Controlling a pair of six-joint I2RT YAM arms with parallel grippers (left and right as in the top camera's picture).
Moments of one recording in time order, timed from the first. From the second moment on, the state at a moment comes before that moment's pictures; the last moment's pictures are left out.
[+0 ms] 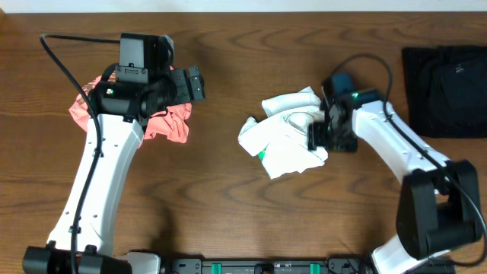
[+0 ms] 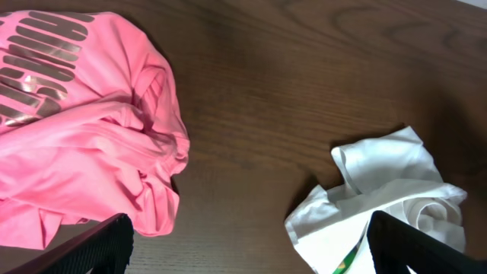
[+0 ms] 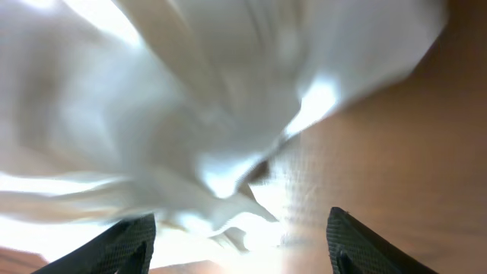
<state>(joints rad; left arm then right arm) -0.13 1.49 1.40 -0.84 0.14 -0.31 0.26 1.75 1.23 -0.95 -0.10 0.30</state>
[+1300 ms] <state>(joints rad) -0.13 1.49 1.40 -0.85 0.12 -0.31 0.38 1.84 1.41 -1.01 -0.23 -0.03</state>
